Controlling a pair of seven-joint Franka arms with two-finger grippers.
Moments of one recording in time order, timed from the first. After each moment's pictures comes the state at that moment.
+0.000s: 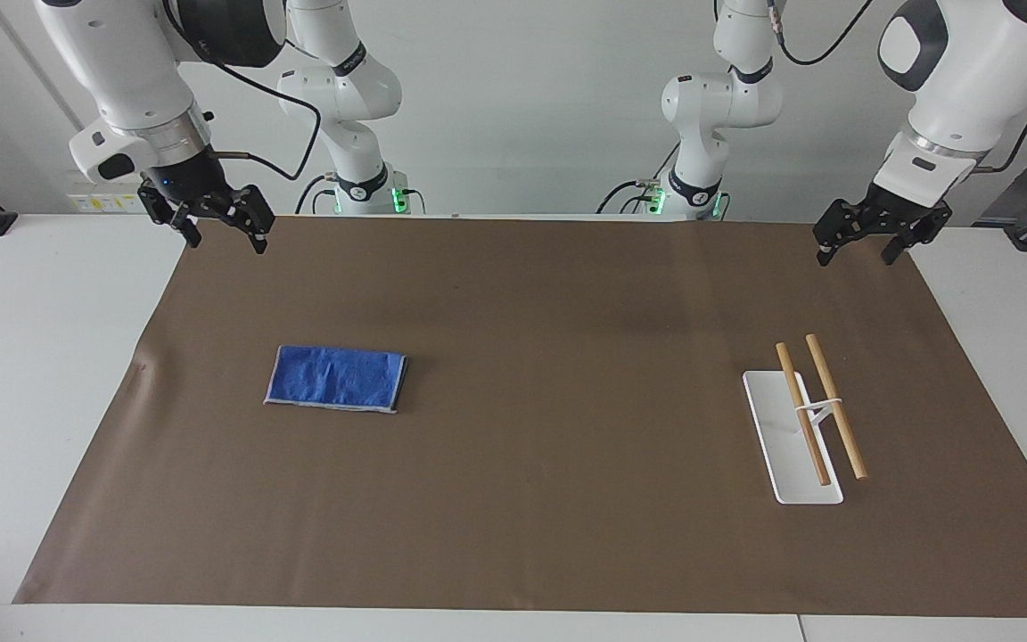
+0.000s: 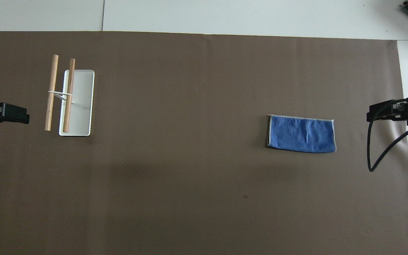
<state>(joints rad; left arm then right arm) -0.08 -0.07 0.05 -1.71 0.01 1.67 0.01 0.07 -0.01 -0.11 -1.65 -0.02 1.67 0.07</state>
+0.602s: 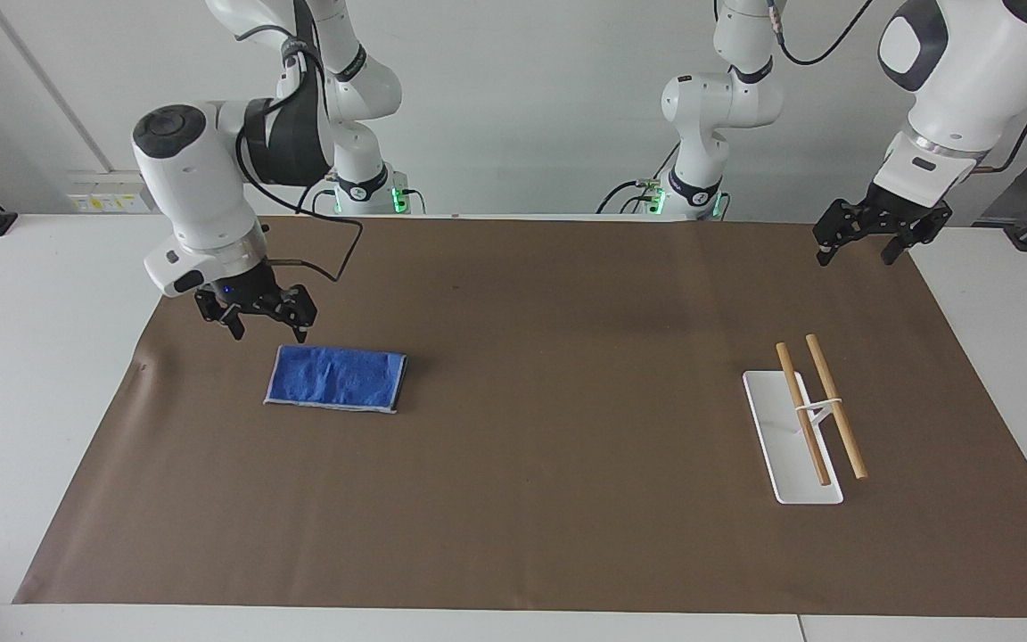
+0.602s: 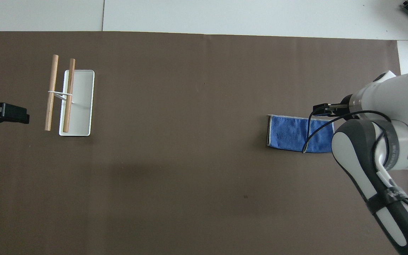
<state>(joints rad) -0.08 -0.07 0.05 -1.71 0.01 1.67 0.01 0.12 0.10 -0.11 -2.04 -0.02 2.25 0.07</state>
